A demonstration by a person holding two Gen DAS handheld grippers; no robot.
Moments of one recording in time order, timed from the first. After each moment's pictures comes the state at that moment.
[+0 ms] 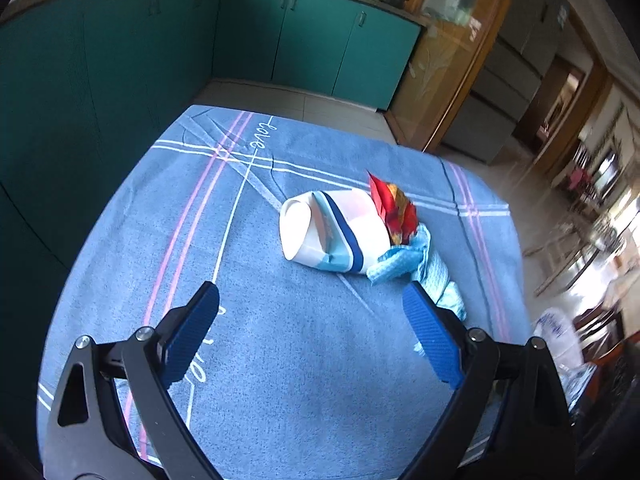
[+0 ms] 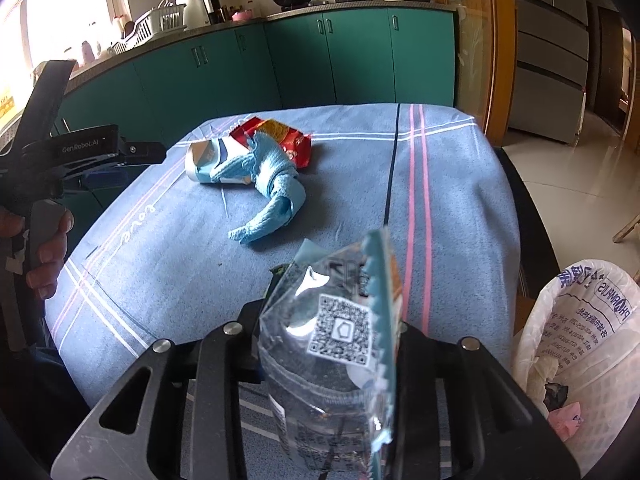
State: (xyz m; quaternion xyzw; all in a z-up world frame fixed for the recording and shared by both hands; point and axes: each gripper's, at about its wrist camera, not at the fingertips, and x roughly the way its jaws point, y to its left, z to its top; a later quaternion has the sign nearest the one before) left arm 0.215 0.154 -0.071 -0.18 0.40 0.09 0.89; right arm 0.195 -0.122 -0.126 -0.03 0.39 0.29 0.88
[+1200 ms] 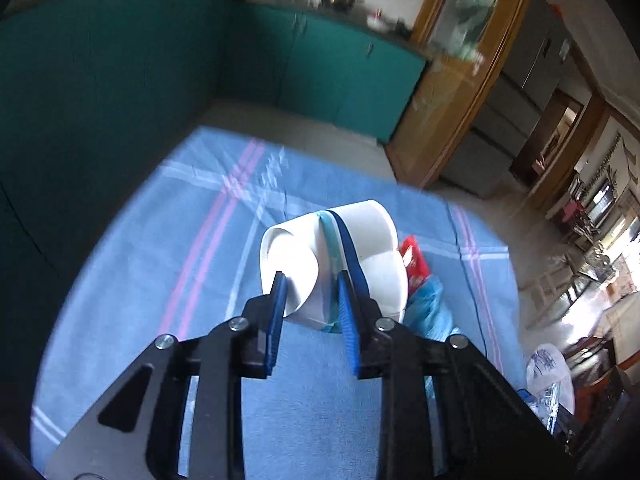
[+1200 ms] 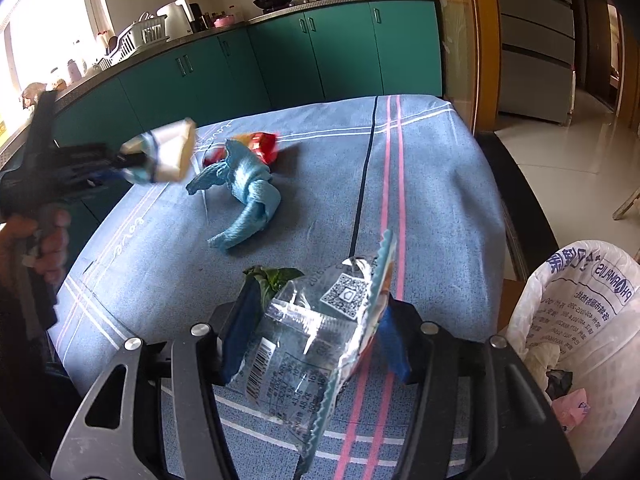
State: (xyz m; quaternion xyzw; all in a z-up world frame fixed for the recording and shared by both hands) left arm 0.216 0.168 -0.057 -0.18 0.33 0.11 0.92; right arm 0.207 -0.140 -0.130 0.00 0.40 0.27 0.88
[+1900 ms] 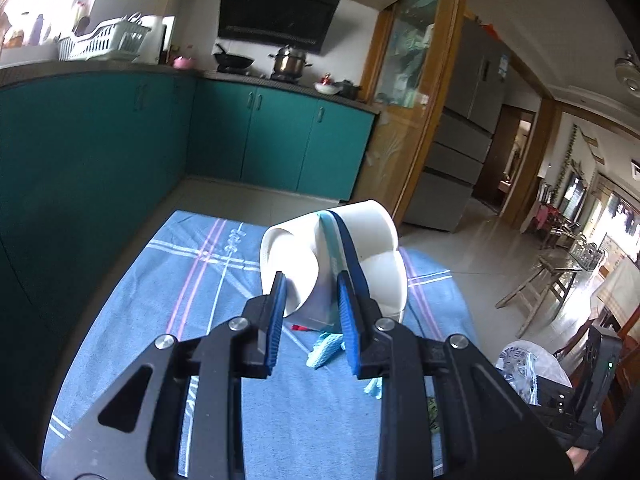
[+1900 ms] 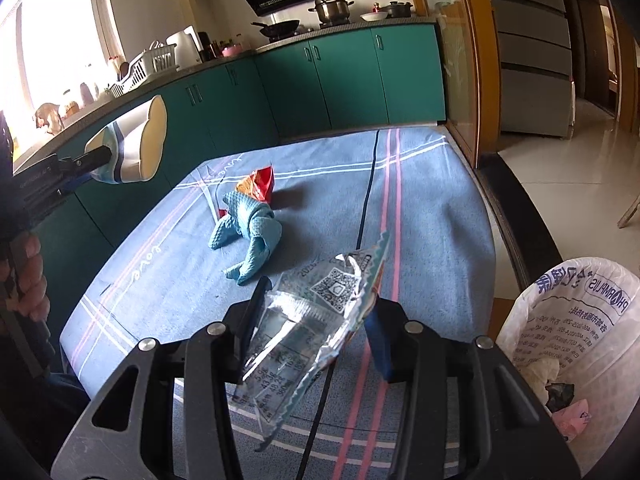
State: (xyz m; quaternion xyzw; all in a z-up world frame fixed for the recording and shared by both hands) left arm 0.157 0.121 -0.009 -0.13 0.22 0.06 0.97; right arm 0.199 -0.158 -0.110 0.03 0.35 0.29 0.89
